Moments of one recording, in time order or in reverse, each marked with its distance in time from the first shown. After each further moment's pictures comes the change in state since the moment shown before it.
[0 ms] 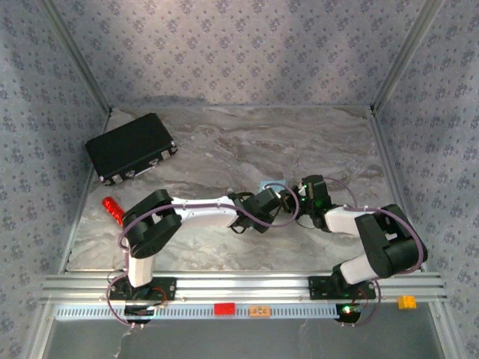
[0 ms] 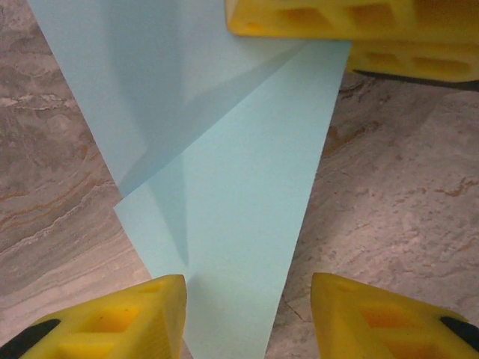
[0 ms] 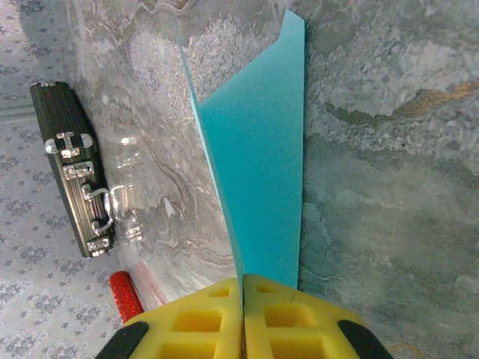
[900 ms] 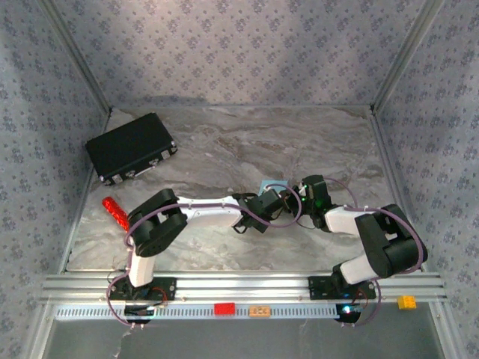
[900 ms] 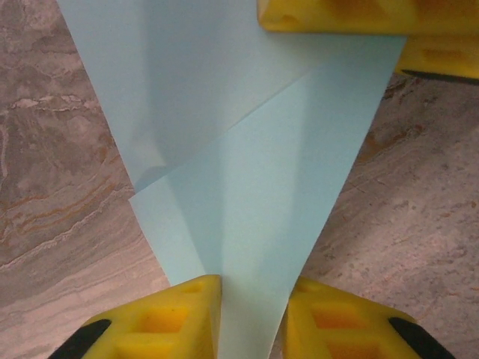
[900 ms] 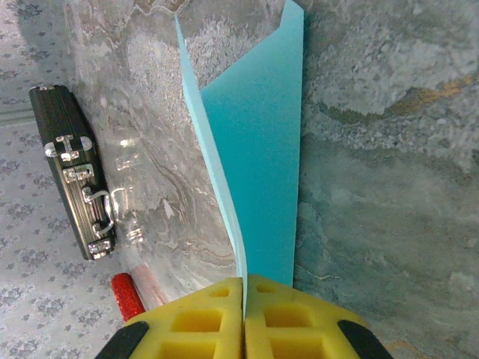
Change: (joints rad) left arm -0.009 0.040 0.036 -0.034 -0.062 -0.001; right arm 0.000 0.000 0.000 -0.003 0.000 0.011
